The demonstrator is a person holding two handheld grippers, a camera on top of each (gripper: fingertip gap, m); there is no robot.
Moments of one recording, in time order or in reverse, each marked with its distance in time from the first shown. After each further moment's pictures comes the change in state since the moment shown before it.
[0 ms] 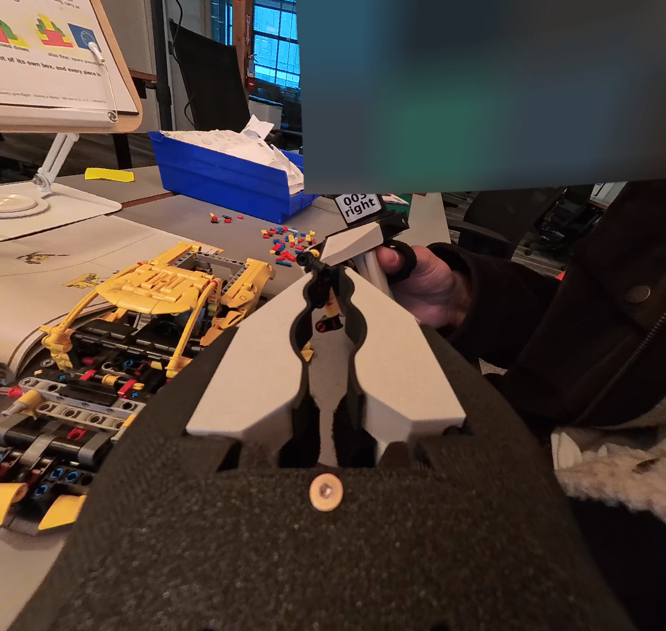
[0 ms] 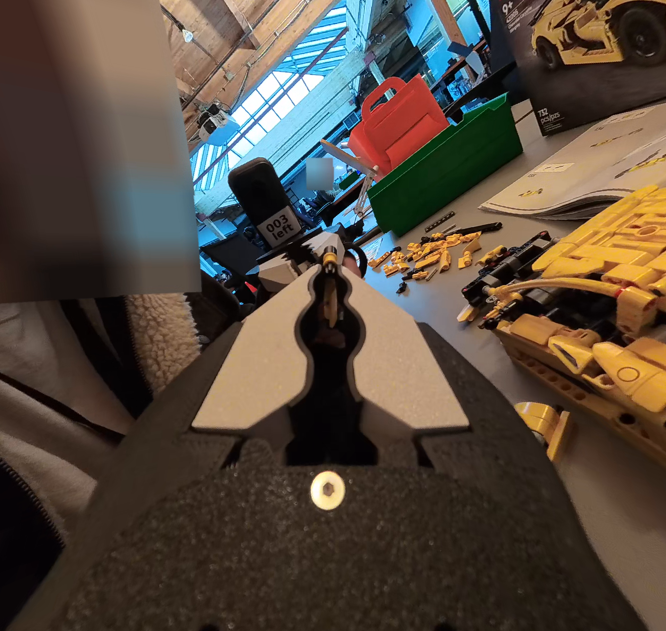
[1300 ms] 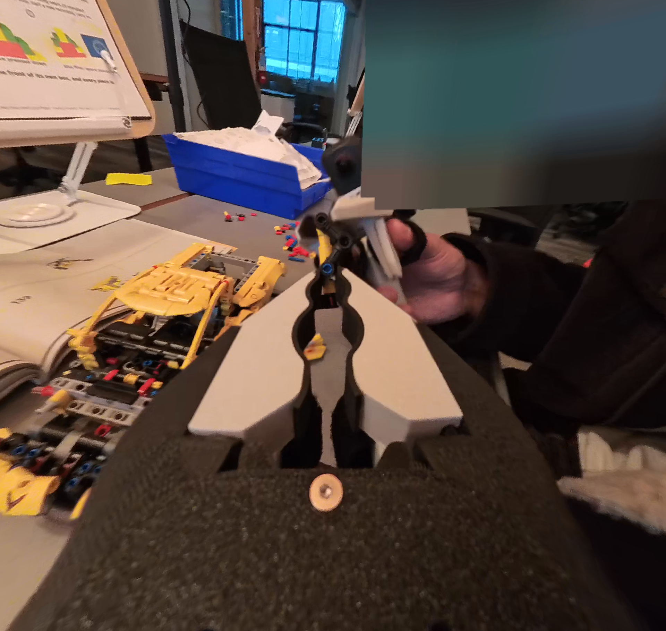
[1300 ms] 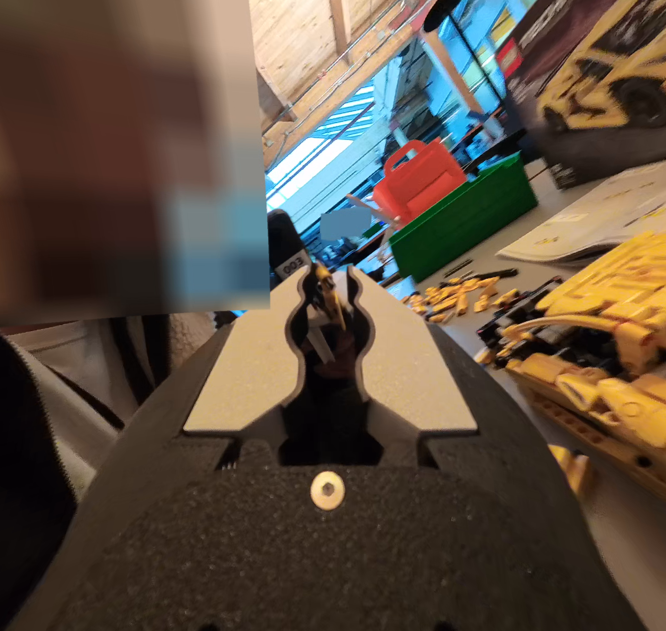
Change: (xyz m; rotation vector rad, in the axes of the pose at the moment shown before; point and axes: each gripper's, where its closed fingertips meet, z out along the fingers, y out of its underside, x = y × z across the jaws) left arm -0.002 0.001 0.002 -0.030 -0.041 0.060; right arm -0.008 -0.024 -0.006 0.161 -0.082 0.013
